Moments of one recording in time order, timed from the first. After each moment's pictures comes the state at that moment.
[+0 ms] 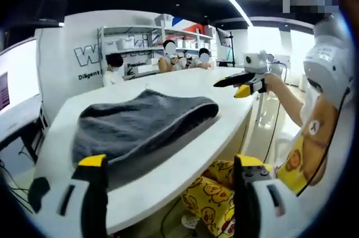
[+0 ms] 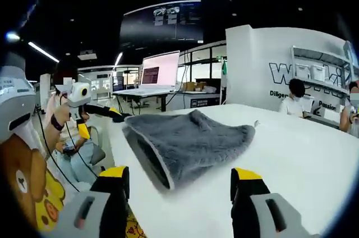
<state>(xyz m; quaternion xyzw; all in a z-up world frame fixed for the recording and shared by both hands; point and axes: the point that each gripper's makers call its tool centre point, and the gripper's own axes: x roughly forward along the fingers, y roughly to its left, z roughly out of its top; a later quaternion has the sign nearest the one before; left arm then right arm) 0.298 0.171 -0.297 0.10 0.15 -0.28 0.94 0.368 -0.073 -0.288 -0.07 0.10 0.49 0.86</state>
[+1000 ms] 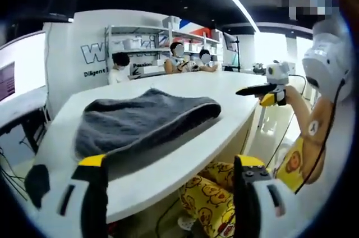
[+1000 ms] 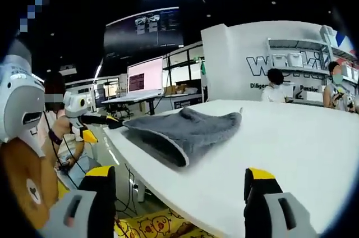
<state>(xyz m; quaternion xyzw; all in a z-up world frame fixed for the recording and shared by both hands) 0.296 0.184 -0.301 0.07 0.15 -0.26 0.95 0.329 -0.093 -0.298 -0.01 0.11 0.43 0.90</state>
